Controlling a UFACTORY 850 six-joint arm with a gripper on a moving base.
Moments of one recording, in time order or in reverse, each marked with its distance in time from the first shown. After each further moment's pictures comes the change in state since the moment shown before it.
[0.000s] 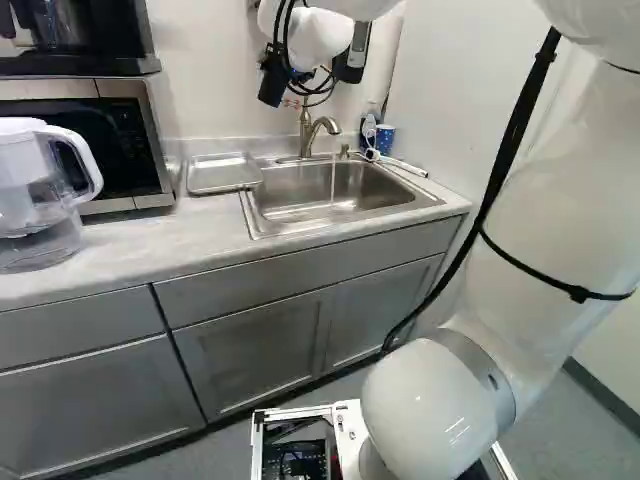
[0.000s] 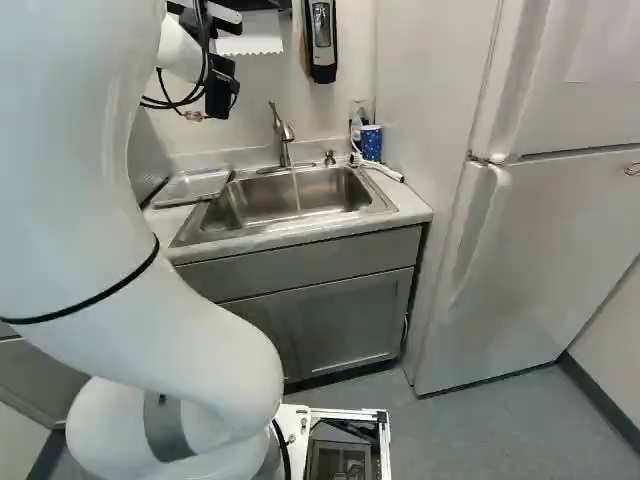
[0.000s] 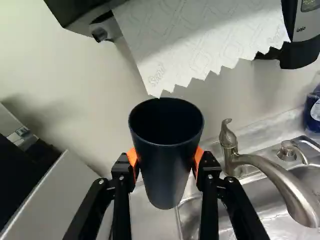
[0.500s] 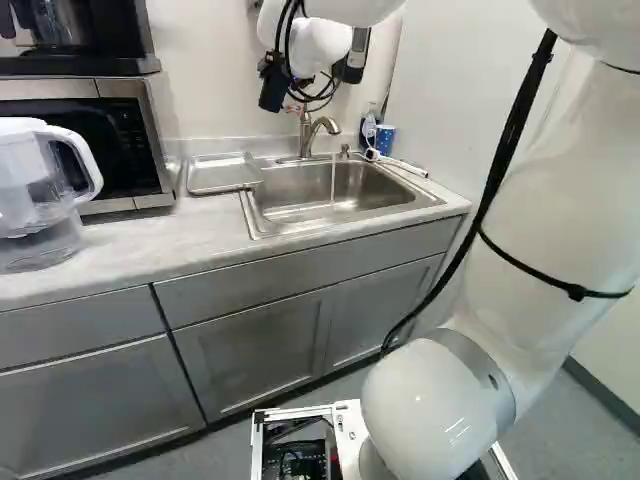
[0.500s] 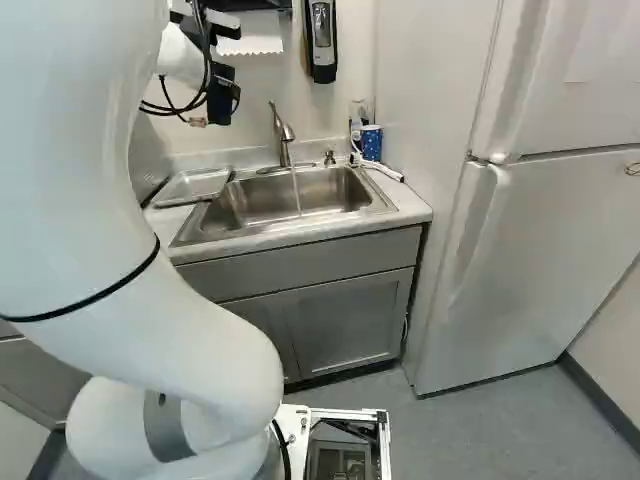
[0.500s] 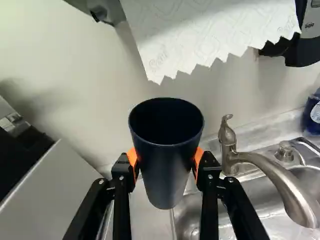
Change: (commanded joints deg) arm 0.0 -0.5 1.5 -3.8 0.0 0.0
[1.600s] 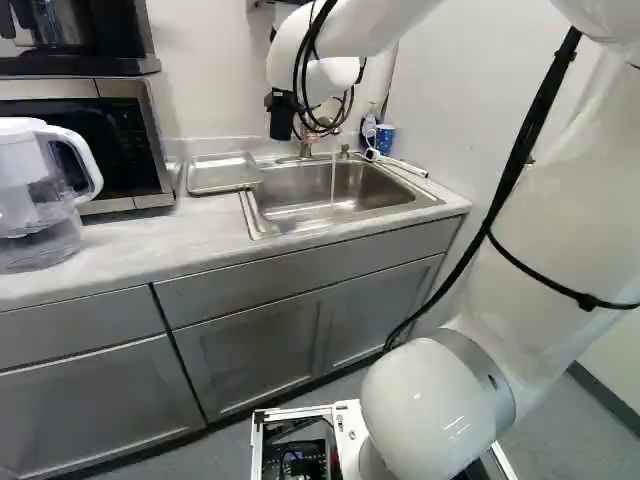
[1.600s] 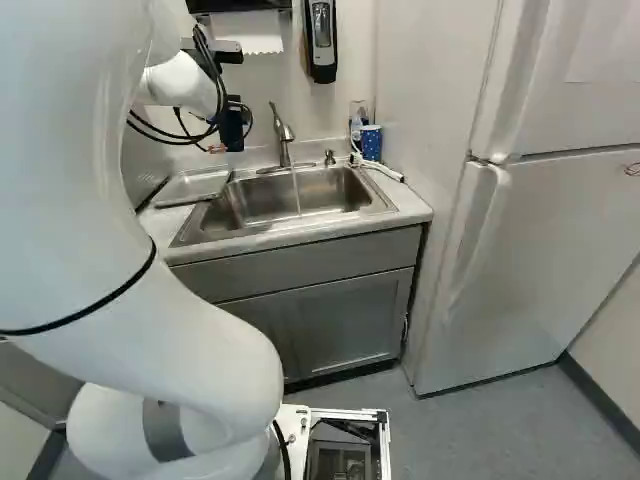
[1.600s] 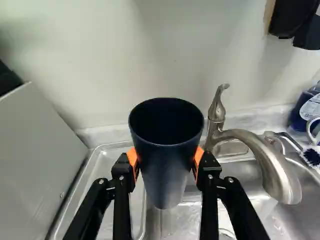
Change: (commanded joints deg) arm -1.7 2.4 9.0 -10.7 0.3 0.0
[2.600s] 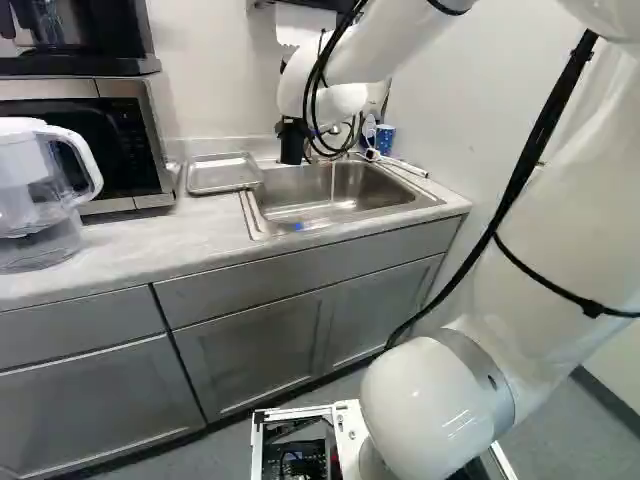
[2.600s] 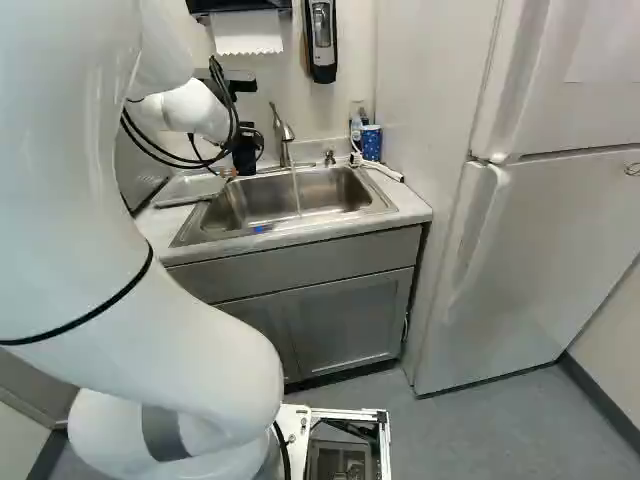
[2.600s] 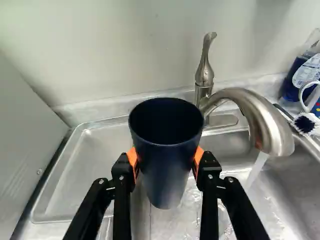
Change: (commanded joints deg) arm -2.1 1.4 7.5 0.0 0.8 0.0
